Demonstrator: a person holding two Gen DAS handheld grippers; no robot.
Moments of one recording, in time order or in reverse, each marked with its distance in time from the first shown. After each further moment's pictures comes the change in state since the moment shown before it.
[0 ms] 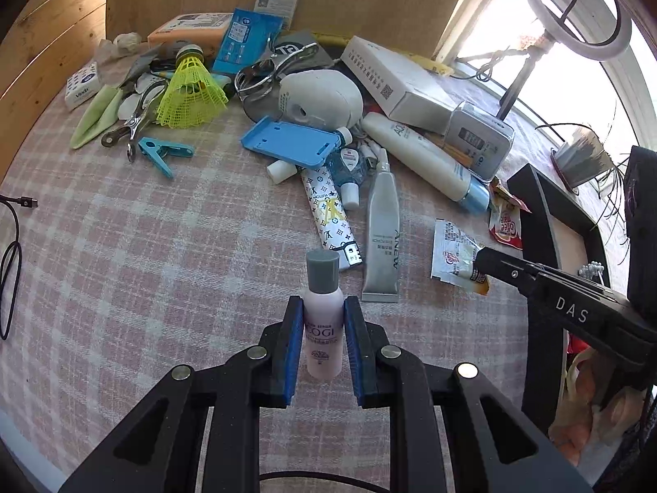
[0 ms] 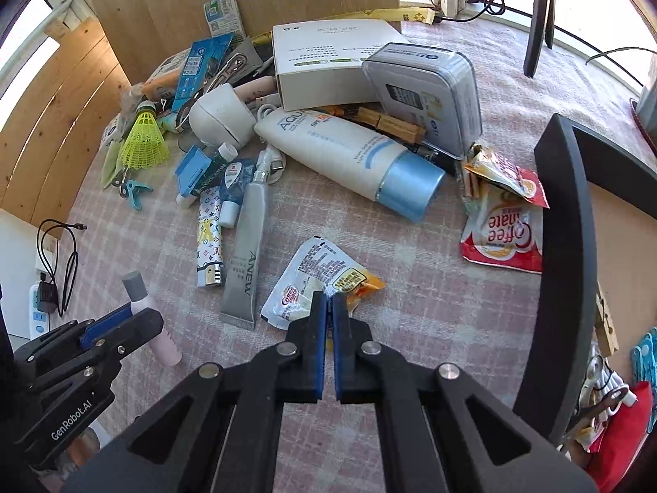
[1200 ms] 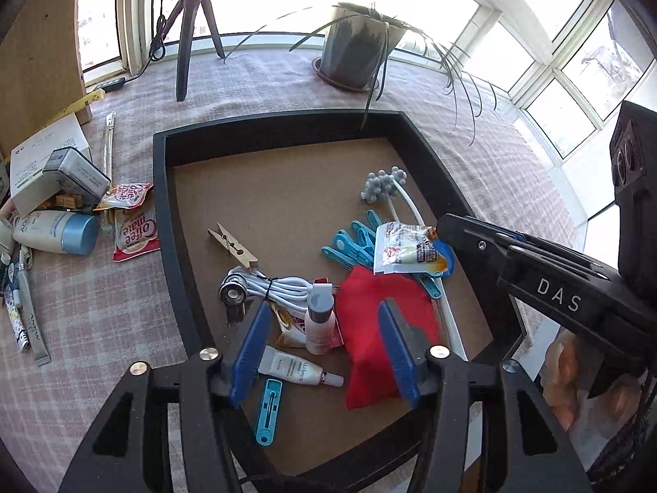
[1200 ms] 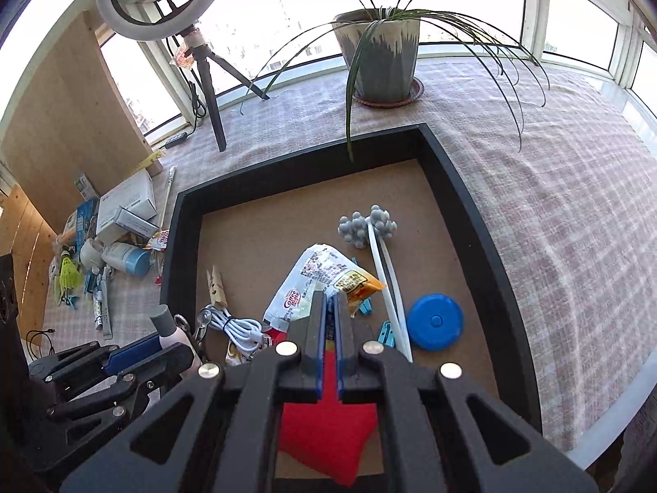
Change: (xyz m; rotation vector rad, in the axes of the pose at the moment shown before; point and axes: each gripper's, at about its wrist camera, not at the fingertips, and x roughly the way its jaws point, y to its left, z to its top) left arm -0.003 -0.308 -0.030 0.467 0.072 -0.270; right arm -0.199 -0.249 -0.080 0.338 -0.239 -0.193
